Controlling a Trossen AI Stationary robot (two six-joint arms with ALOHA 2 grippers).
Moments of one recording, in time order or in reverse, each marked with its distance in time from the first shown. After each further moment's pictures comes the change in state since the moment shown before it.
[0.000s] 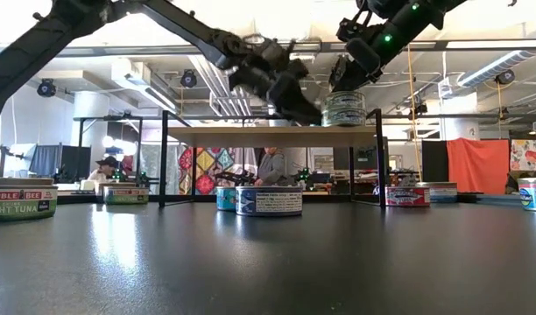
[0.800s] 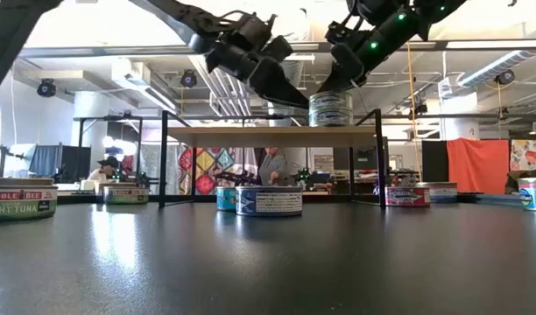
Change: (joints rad) left arm -0.066 -0.246 -0.303 0.144 -0.138 0.023; right arm -0.009 0.066 -0.003 0.165 -0.036 -0.028
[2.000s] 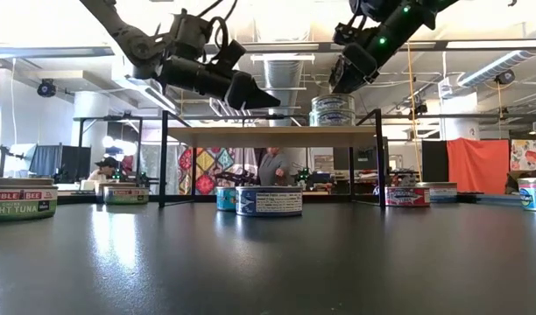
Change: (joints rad) left arm -0.007 -0.275 -0.656 0.812 -0.339 -0.120; right arm -0.042 -0.048 0.075 -0.223 0.018 -0.026
